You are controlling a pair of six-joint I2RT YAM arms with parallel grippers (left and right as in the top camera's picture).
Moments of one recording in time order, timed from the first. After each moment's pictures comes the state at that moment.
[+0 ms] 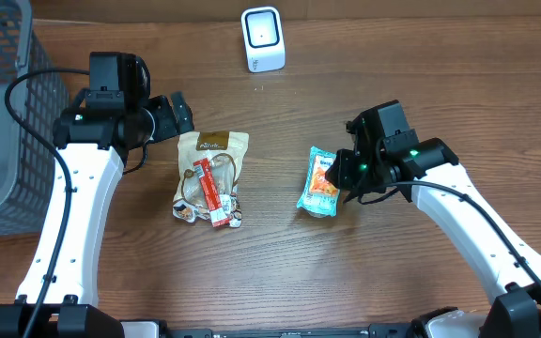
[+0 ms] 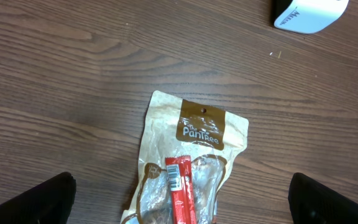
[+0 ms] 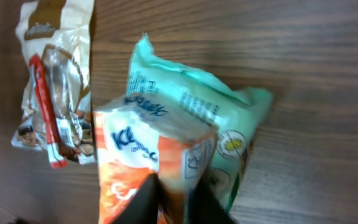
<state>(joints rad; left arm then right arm) -0.03 1.53 1.39 -0.89 0.07 -0.36 0.33 1.50 1.08 -0.76 -0.34 0.46</state>
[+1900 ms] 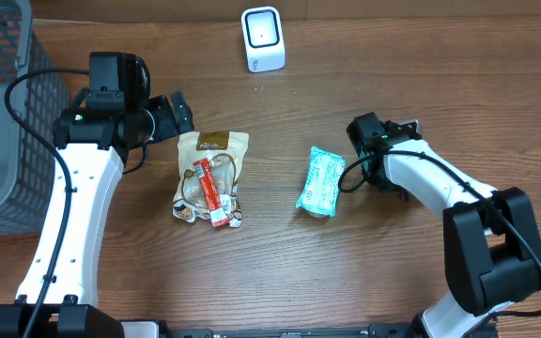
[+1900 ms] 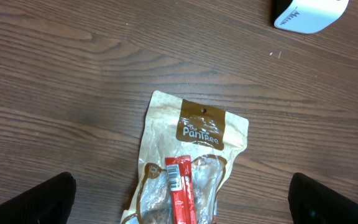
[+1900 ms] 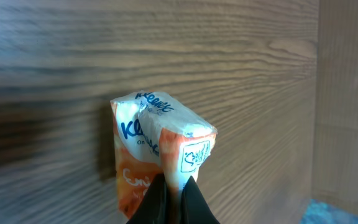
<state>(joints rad) -0.03 1.53 1.39 -0.89 0.07 -0.36 0.30 1.81 1.09 -0.90 0.82 0.37</state>
